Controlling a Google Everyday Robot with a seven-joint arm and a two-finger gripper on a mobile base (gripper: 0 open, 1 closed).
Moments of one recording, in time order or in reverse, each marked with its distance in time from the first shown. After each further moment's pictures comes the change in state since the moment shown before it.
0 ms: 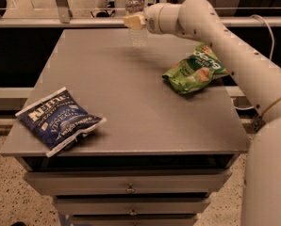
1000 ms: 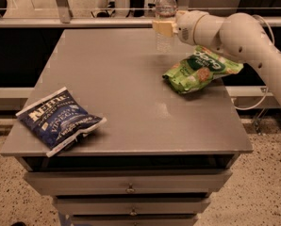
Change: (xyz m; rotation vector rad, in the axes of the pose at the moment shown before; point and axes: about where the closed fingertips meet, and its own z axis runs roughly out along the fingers) arm 0.013 -0.031 -0.108 0.097 -0.093 -0.025
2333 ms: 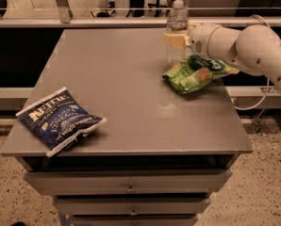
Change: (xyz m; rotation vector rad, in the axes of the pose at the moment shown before) arm 0.035 -0.005 -0.042 -0.008 0.051 0.014
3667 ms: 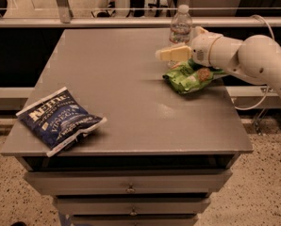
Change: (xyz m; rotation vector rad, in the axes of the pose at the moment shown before) arm 0.021 0.008 -0.011 -0.012 0.007 0.015
